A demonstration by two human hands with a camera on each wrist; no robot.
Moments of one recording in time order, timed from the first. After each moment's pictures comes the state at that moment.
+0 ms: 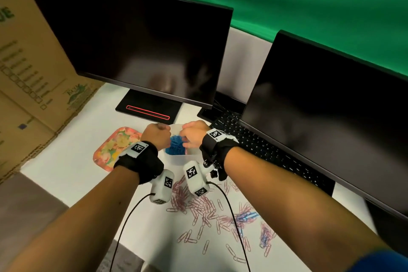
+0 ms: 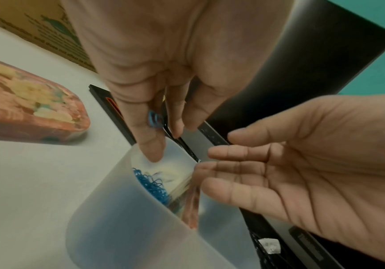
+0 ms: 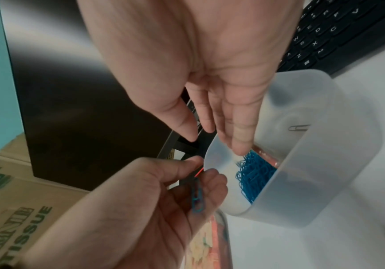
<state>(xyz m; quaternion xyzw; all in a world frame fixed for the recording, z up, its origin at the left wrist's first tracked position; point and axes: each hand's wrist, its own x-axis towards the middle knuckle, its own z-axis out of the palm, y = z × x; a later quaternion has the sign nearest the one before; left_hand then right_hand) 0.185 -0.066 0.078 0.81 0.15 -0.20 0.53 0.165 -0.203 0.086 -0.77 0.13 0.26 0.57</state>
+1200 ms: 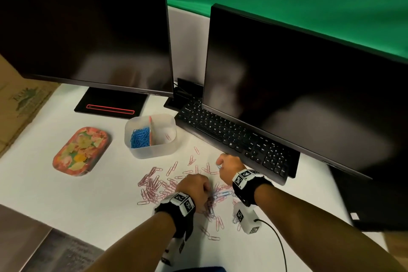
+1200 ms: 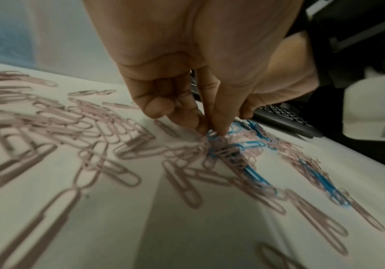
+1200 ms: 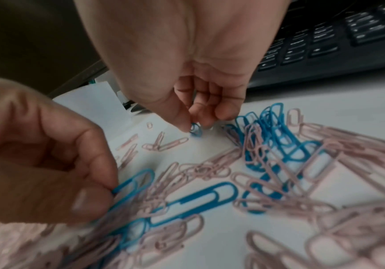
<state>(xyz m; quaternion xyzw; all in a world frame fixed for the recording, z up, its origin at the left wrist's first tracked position) 0.015 -0.191 0.009 0.90 -0.23 -0.30 0.22 0.009 -0.349 0.012 -0.91 0.25 0.22 0.25</state>
